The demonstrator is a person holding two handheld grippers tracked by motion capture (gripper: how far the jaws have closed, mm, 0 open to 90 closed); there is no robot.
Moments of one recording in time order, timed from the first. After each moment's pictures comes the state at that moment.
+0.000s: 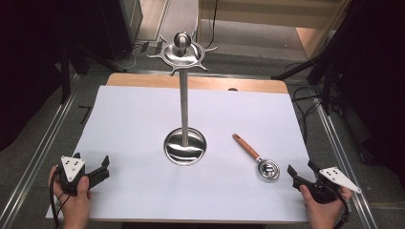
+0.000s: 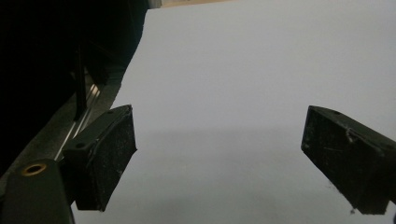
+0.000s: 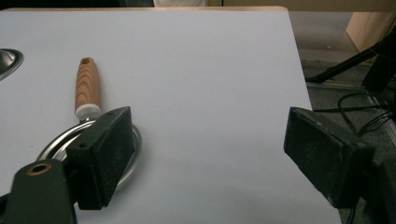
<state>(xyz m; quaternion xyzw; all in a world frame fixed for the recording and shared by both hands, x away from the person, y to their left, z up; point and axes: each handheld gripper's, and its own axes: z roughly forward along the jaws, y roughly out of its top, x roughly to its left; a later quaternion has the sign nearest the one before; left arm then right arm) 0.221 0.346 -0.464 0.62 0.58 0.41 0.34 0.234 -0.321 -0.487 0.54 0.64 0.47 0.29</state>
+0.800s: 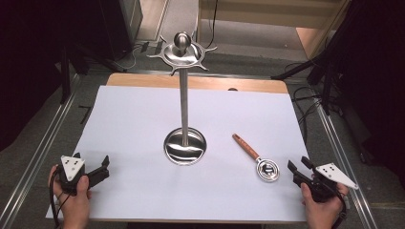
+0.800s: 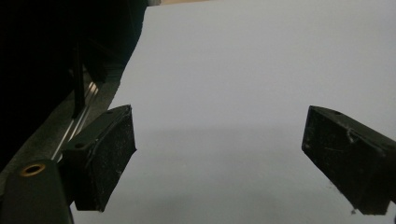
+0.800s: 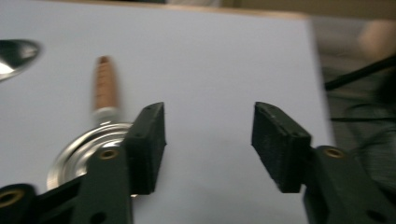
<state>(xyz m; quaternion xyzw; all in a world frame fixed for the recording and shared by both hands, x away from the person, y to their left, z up) 0.223 0.346 -0.464 0.62 0.58 0.40 0.34 0.241 -0.313 -0.474 0.51 0.68 0.46 0.27</state>
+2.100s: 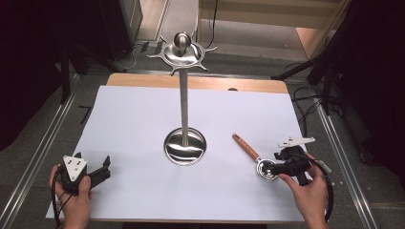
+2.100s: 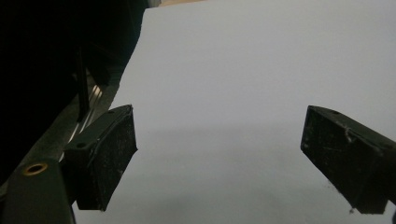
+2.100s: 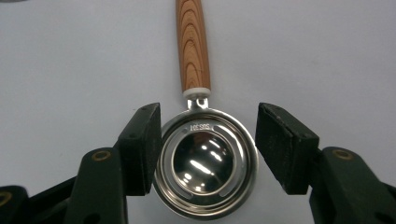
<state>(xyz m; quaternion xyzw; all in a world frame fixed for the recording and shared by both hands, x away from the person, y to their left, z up) 0.222 0.343 -0.464 0.63 0.57 0.41 0.33 0.296 -0.239 -0.422 0.47 0.83 0.27 0.11</state>
